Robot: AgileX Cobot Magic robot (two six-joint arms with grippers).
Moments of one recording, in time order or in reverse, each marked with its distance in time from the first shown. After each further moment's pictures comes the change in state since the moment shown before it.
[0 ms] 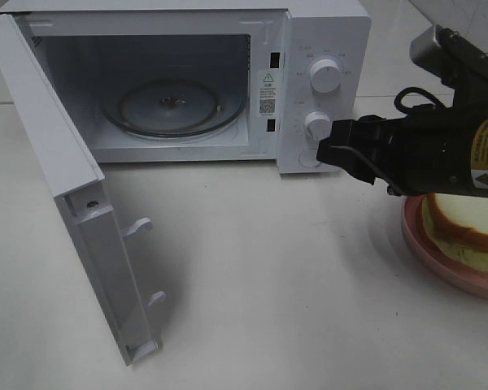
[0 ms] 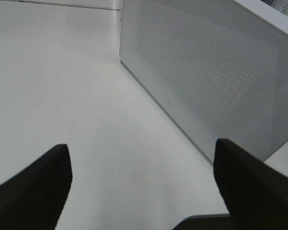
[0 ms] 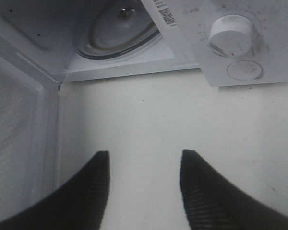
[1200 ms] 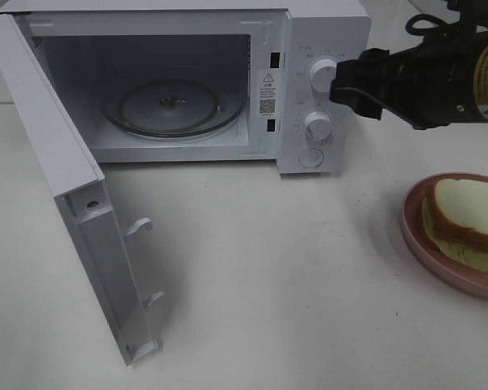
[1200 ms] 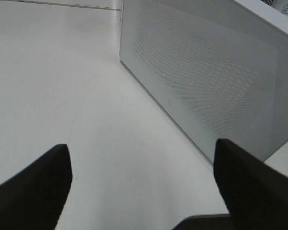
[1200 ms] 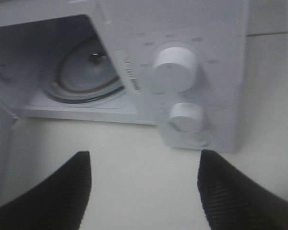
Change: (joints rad) left arm 0.000 0.000 0.000 0.000 0.000 0.000; right arm 0.001 -0.006 -0.196 -0.208 0.295 0.036
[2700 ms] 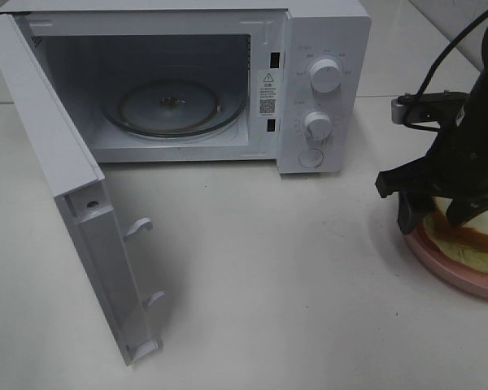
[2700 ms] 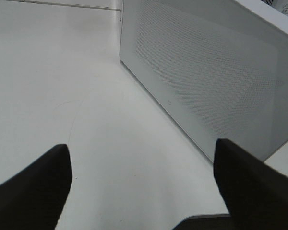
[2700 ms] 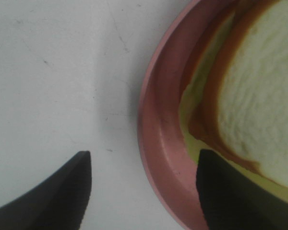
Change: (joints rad) left arm 0.000 0.000 0.000 0.000 0.000 0.000; right arm -0.198 0.407 -0.274 0.996 0.757 -1.188
